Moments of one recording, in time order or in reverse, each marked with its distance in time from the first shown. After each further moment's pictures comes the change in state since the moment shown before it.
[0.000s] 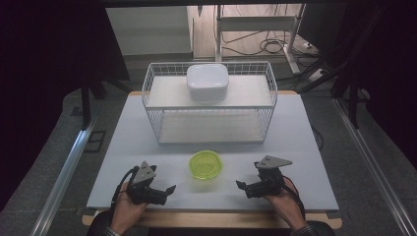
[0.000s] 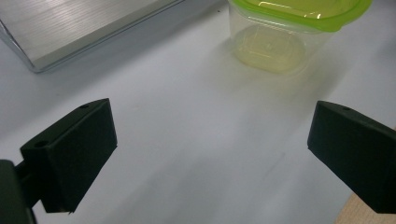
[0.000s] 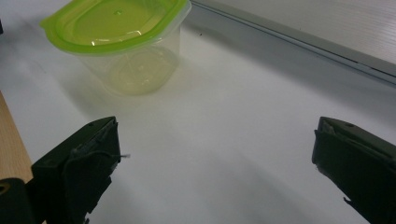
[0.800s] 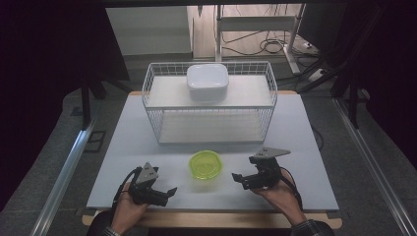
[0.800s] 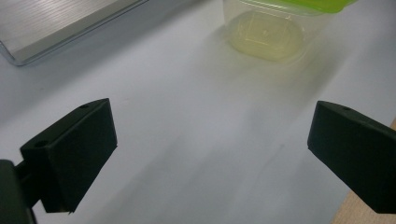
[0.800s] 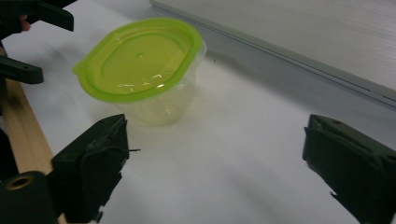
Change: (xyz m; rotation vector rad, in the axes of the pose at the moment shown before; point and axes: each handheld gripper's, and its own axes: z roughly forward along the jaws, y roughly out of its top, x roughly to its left) left arm -0.001 -0.002 0.006 0.036 -0.022 0.015; right arm 0.003 0.032 -0.004 0.012 0.052 0.050
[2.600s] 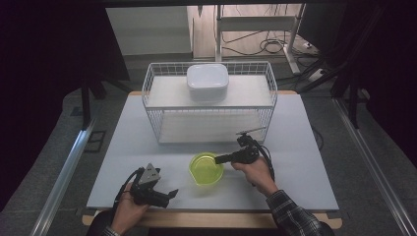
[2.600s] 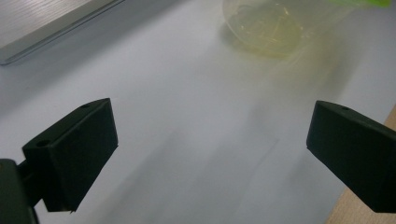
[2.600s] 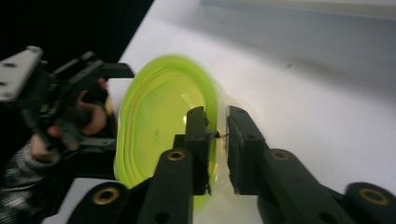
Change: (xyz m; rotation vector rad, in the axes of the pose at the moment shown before) left arm -0.003 0.000 0.003 0.029 -0.015 0.029; right arm -0.036 0.040 0.081 0.183 0.422 0.405
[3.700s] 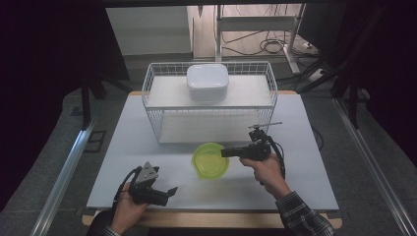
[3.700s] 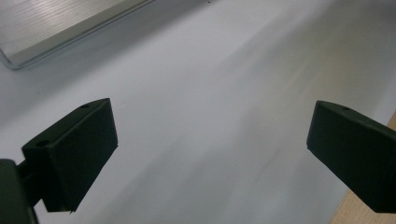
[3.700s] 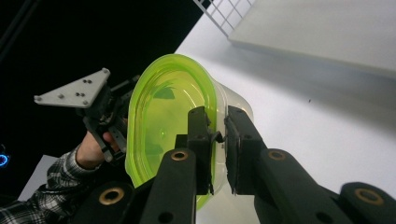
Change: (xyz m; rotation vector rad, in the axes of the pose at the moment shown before) left arm 0.004 0.001 -0.004 -0.045 0.002 -0.035; right arm 0.038 0.003 -0.049 -0.128 0.032 -0.049
